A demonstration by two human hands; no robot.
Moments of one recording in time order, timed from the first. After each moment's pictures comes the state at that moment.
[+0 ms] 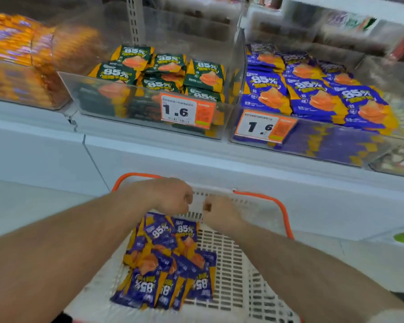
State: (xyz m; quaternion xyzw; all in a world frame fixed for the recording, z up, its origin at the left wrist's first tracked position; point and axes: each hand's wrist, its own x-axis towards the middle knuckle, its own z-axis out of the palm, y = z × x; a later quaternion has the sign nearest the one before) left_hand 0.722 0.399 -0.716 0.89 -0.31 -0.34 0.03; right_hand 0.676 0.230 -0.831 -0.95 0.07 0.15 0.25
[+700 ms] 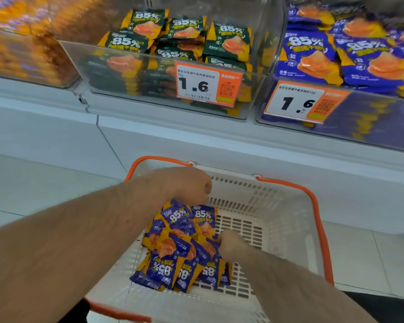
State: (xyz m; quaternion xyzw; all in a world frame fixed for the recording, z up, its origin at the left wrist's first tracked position) left_hand 0.725 0.390 -0.727 0.88 -0.29 -0.37 0.02; right_hand 0.627 0.248 -0.935 -0.87 0.10 0.44 0.19
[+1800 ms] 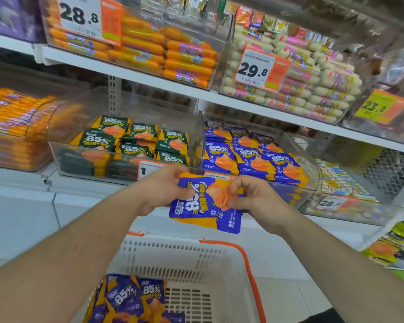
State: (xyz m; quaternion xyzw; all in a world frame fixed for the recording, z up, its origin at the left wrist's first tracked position) left_hand 0.729 0.378 -0.603 0.72 -0.16 -0.29 0.61; right_hand 0.628 0.174 -0.580 -0.81 0.06 -0.01 0.58
